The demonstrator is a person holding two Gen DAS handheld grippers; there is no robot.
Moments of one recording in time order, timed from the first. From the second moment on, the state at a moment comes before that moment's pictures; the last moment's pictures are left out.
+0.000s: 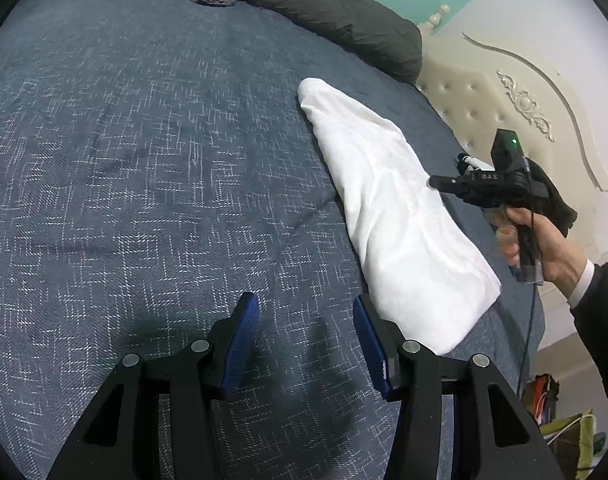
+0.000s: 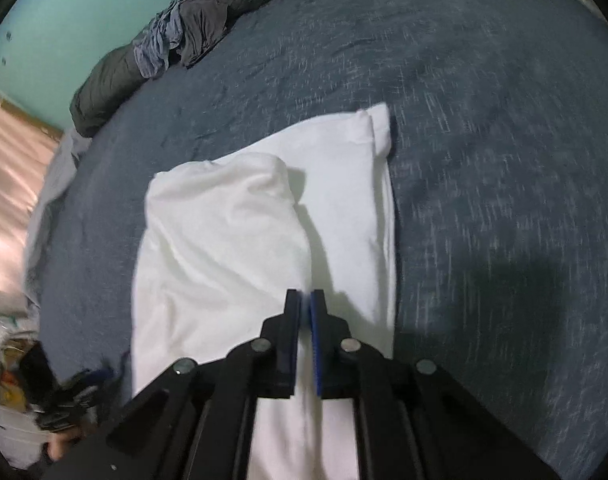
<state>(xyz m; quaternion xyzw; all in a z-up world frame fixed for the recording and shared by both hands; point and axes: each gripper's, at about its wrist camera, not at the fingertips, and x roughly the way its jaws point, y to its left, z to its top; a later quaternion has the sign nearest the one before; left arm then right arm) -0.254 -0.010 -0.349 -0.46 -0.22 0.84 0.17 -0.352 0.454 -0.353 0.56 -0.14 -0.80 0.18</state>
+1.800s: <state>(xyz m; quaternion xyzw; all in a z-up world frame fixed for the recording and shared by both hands) -0.252 0.011 -0.348 -0.47 -0.21 0.84 0.20 -0.273 0.476 -0.358 0.58 -0.18 -0.77 0.20</state>
